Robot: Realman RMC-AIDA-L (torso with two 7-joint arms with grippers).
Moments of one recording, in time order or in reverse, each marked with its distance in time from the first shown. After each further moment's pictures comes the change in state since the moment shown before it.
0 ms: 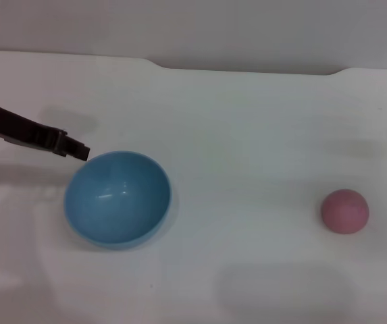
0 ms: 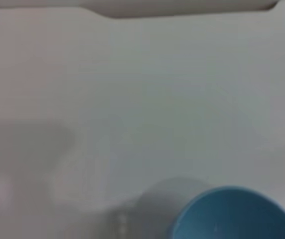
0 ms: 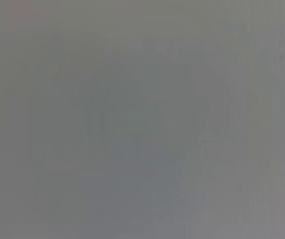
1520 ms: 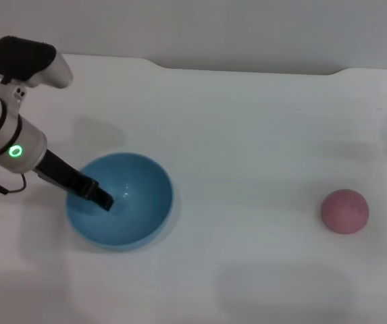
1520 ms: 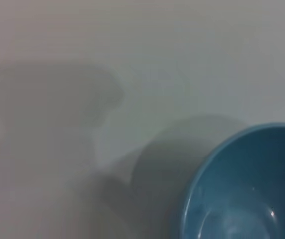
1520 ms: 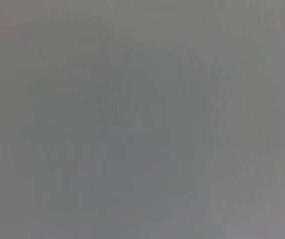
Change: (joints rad) left arm -0.096 -0.015 0.210 -0.296 0.127 -0.190 0.017; right arm 0.003 0.002 -0.003 0.034 -0.005 -0.006 -0.002
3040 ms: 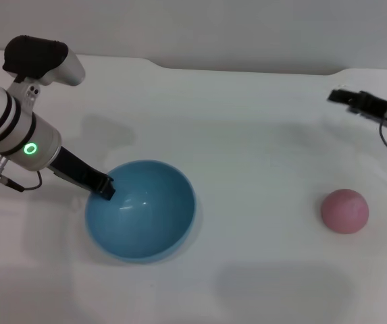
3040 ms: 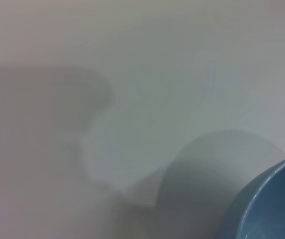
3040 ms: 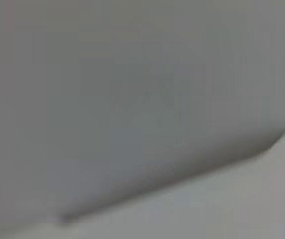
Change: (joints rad) left arm -0.020 -0.007 0.016 -0.033 -0.044 -0.028 -0.006; right arm 0.142 -0.052 -0.406 -0.400 -0.851 0.263 1.704
